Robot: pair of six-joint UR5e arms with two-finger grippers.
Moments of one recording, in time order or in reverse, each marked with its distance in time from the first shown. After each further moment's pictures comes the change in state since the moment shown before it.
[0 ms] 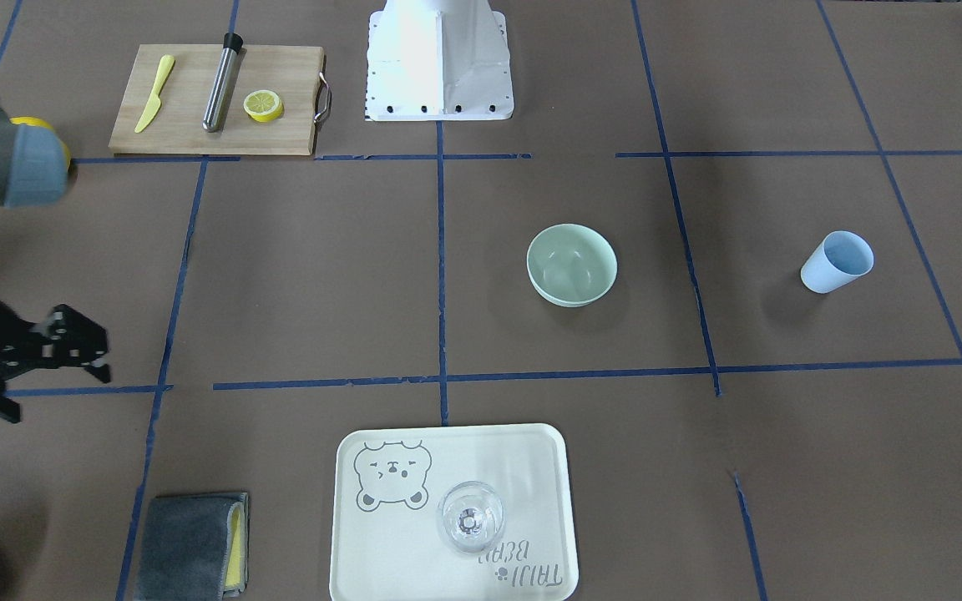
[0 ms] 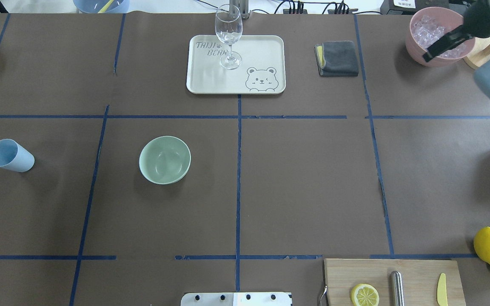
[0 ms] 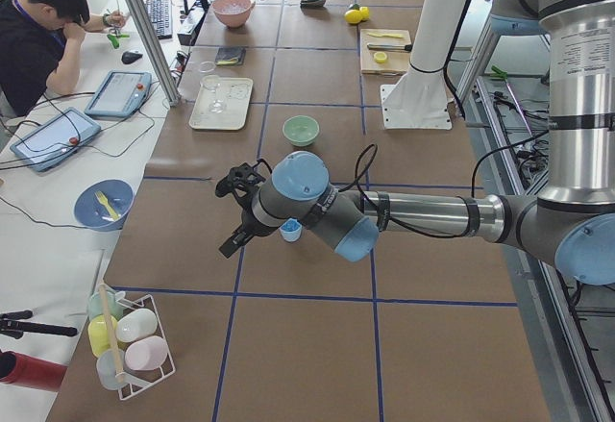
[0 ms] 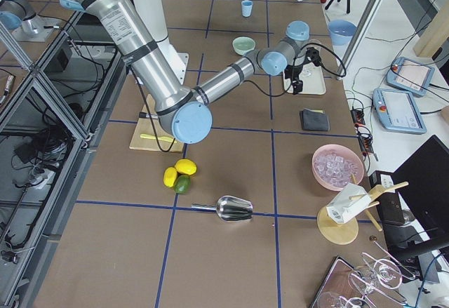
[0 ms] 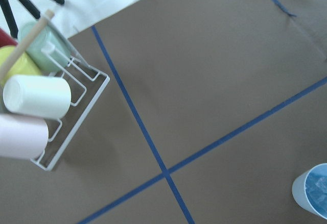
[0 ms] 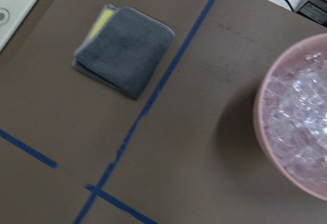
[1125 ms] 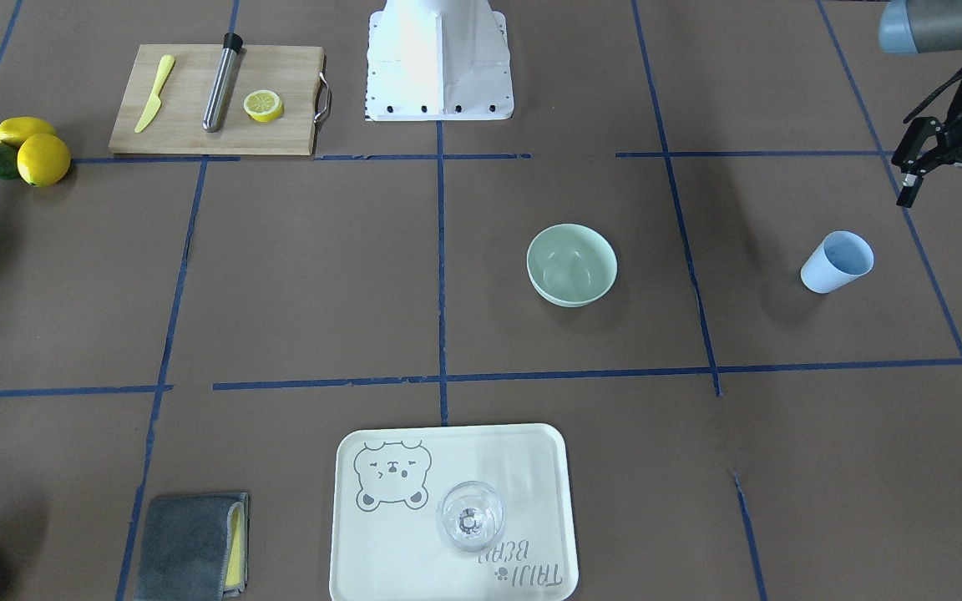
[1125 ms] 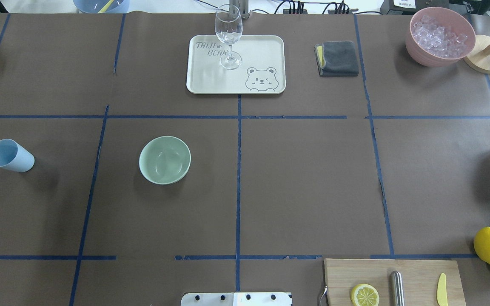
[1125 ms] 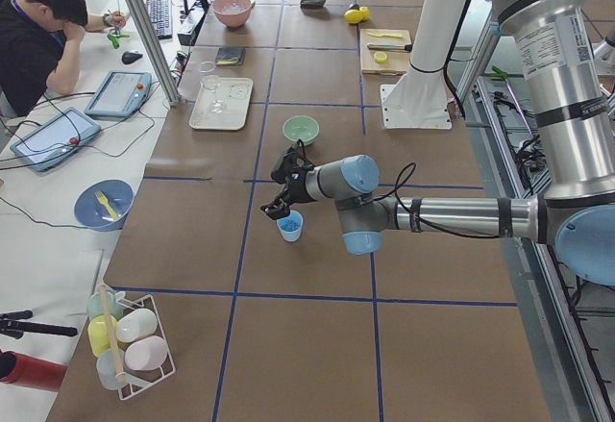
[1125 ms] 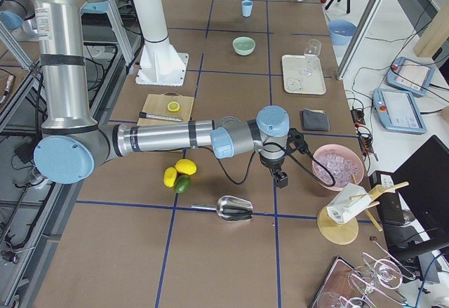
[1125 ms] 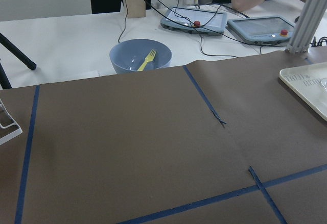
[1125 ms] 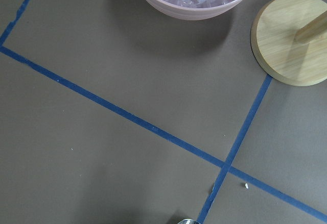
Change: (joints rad) left arm 0.745 0.275 -0.099 -0.691 0.834 -1.006; right arm 0.192 -0.322 0.098 0.001 0.057 -0.235
